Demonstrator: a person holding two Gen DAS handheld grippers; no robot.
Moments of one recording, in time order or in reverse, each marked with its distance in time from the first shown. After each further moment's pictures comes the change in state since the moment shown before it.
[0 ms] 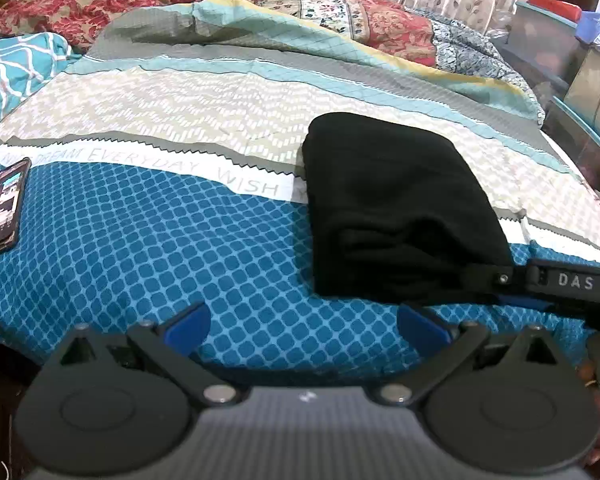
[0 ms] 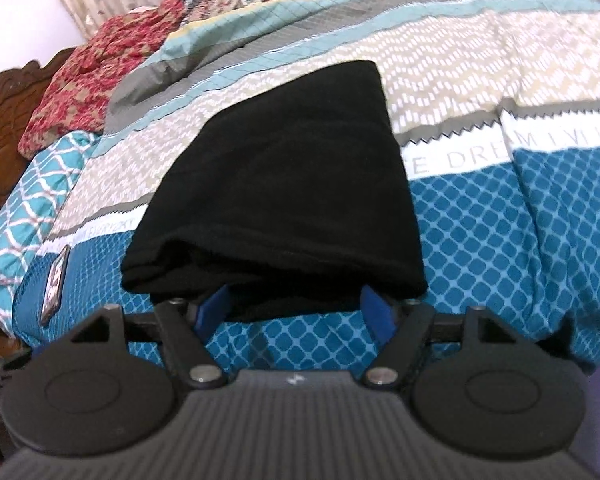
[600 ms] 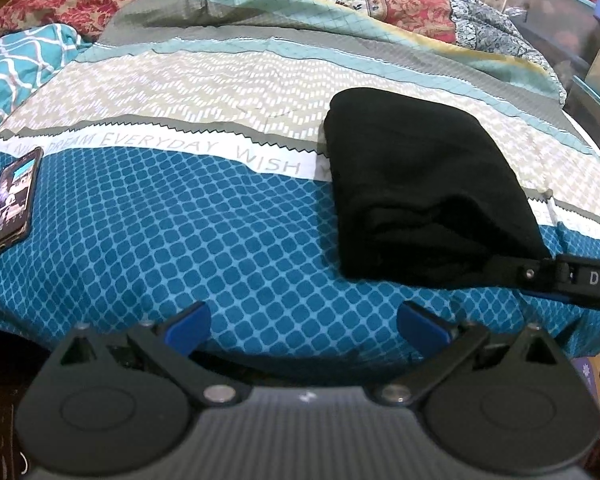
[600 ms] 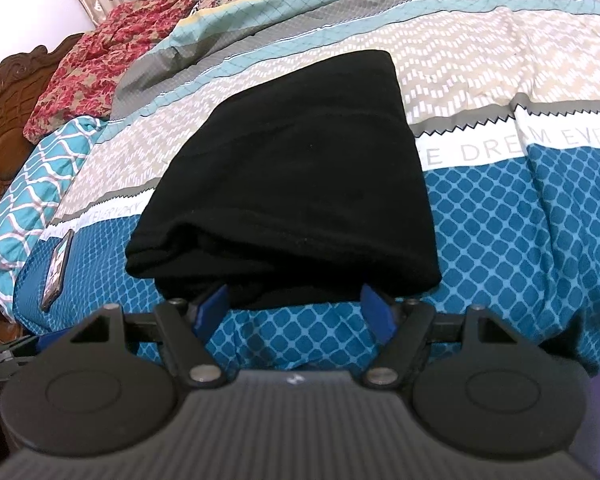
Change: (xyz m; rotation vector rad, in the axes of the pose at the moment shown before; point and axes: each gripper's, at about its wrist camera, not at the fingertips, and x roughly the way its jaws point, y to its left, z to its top) left arm 0.014 0.009 0.000 0.016 0.066 0.061; right arm 0.009 0.006 -0.002 -0.013 0.030 0.010
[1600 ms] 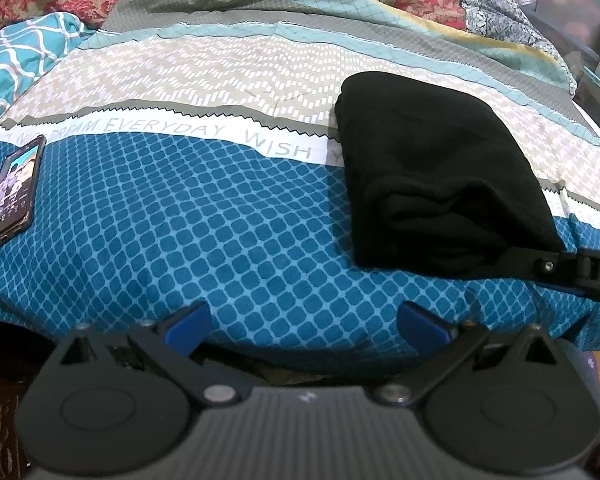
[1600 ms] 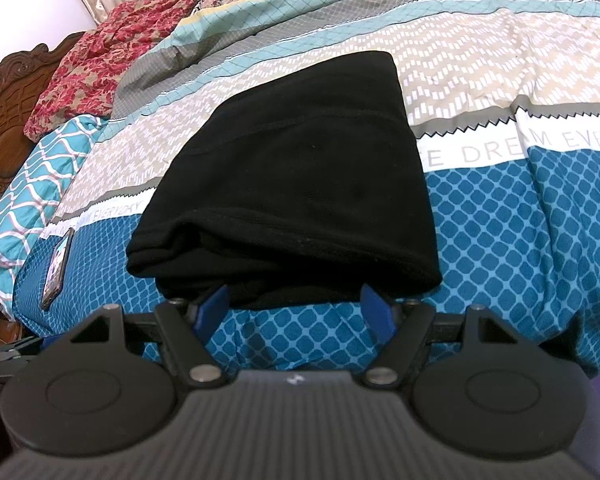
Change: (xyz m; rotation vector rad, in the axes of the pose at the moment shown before) left arm 0.009 0.005 0.002 -0.004 0.050 0.018; right arm -0.001 -0.002 0.001 -0.008 0.000 0.002
